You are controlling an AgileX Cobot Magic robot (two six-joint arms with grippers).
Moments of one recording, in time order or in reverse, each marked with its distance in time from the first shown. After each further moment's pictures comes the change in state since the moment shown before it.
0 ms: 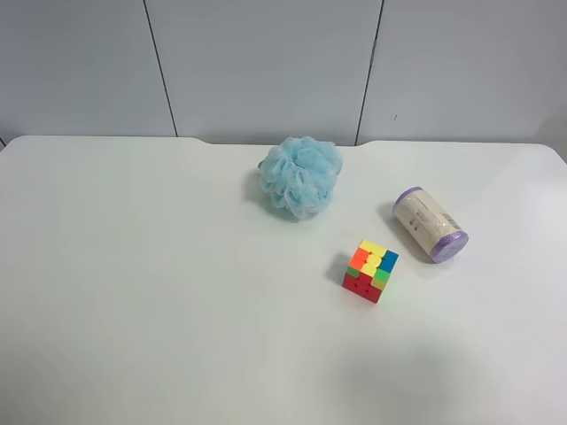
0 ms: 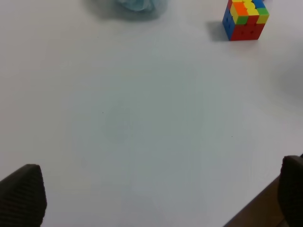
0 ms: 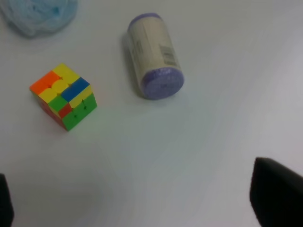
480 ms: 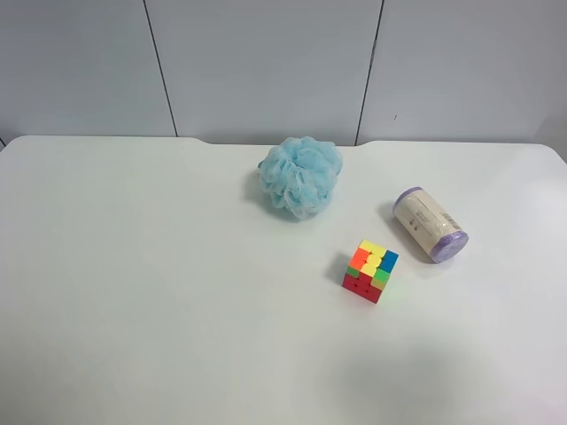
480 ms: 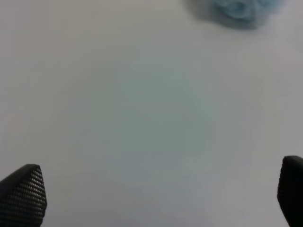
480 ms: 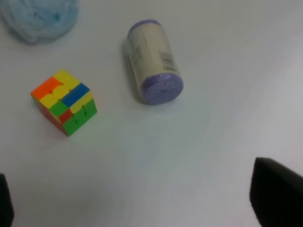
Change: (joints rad) left arm 0.459 0.000 0.000 0.000 0.000 0.000; right arm 0.000 -0.028 0.000 -0.001 -0.003 0.000
